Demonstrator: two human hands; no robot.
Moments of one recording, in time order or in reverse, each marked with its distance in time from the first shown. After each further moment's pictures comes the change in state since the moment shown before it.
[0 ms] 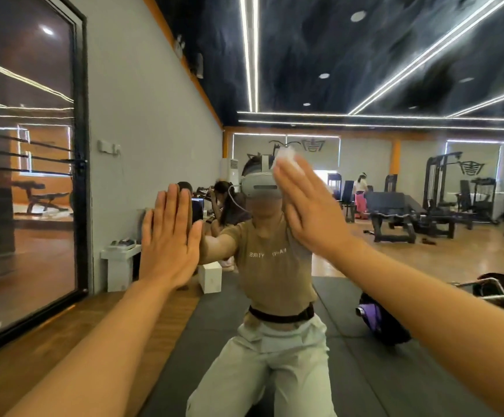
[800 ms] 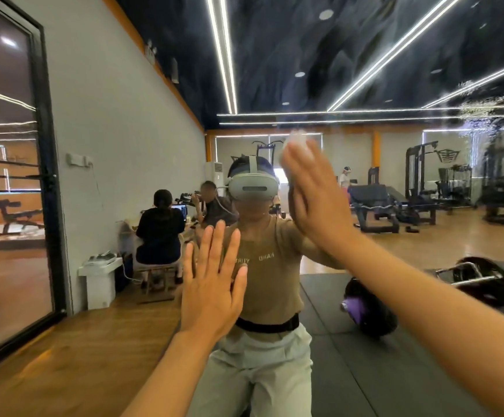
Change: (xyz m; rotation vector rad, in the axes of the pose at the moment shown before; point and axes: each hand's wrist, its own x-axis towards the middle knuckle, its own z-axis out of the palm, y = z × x) left_hand -0.043 0.137 0.067 0.051 0.072 0.260; right_hand -0.026 0.071 -0.055 -0.030 0.124 0.168
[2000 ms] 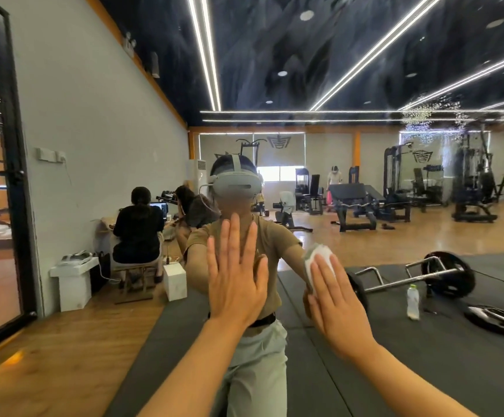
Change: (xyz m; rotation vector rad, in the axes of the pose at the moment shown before) left_hand 0.023 0.108 0.017 -0.082 0.099 -0.054; right_hand -0.204 0.043 -0.038 -0.362 -0.184 -0.070
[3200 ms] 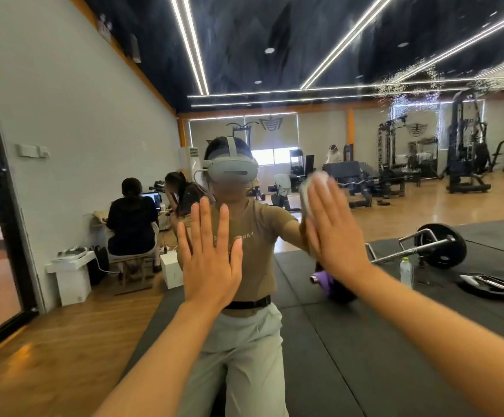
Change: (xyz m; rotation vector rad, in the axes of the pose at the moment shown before) left_hand -0.002 -0.002 0.013 0.112 0.016 0.036; right_hand 0.061 0.057 -0.023 0.072 0.058 0.098
